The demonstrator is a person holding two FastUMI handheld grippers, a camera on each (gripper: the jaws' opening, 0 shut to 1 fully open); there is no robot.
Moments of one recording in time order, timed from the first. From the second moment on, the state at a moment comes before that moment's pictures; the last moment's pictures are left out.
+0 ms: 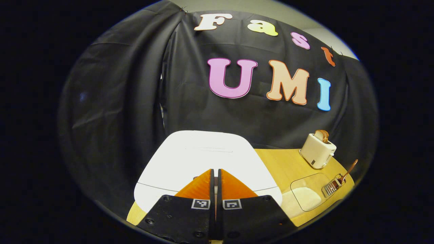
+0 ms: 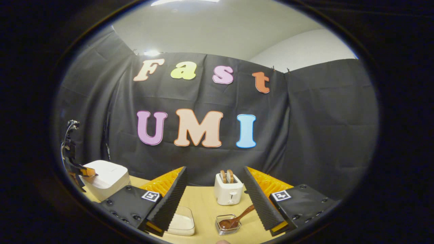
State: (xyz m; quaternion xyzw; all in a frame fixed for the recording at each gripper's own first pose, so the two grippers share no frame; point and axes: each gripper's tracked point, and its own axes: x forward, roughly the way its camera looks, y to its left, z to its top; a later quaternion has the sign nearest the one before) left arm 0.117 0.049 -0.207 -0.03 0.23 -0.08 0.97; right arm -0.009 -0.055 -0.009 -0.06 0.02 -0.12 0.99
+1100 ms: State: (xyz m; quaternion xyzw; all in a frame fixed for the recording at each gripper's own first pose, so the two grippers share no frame) left arm 0.134 0.047 -0.128 0.03 0.11 -0.05 0.99; right arm -0.003 -0.075 0.004 -0.06 -0.01 -0.11 0.99
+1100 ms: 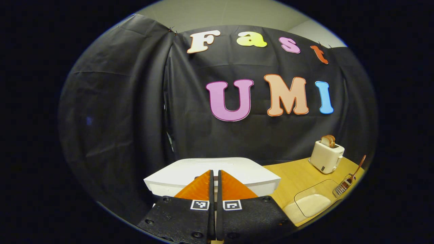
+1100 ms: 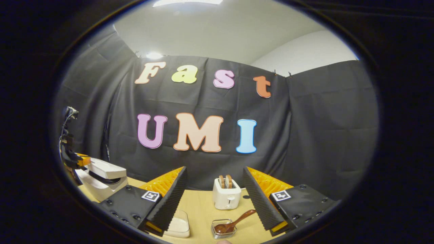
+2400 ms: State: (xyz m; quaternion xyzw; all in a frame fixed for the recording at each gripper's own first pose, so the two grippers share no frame) left arm 0.041 -0.030 -0.022 0.02 0.03 -0.03 1.00; right arm 0.083 -0.205 -0.147 -0.01 0.13 -0.09 0.99
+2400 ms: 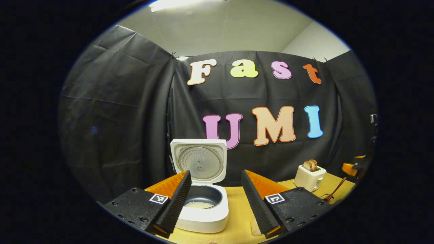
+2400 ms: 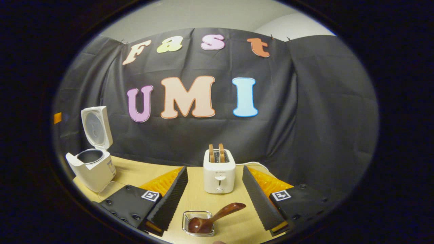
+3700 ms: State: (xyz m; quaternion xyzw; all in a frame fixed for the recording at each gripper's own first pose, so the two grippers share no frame) left arm 0.002 -0.077 -0.025 0.06 0.05 -0.01 1.00; right arm 0.063 -0.178 -0.304 0.13 0.31 -0.01 0.94
